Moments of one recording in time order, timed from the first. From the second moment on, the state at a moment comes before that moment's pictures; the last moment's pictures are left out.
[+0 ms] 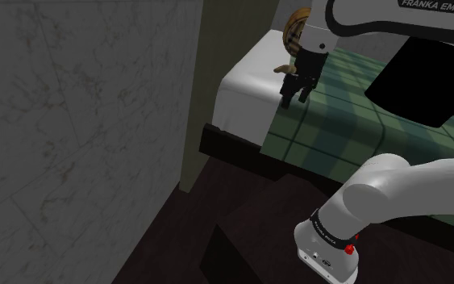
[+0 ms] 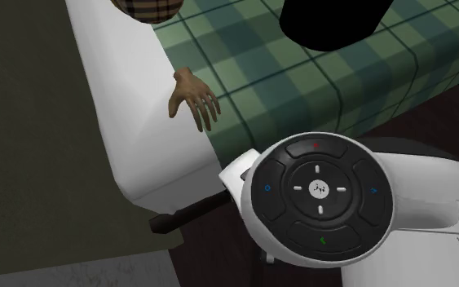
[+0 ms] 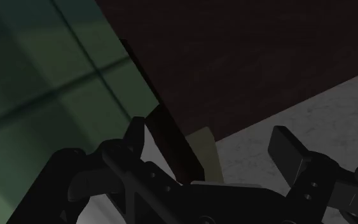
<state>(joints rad) -0.02 -0.75 0.04 -2.44 -0.03 1.61 0.04</state>
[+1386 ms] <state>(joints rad) -0.05 -0.17 -0.31 -1.88 -0.16 1.62 -0.68</state>
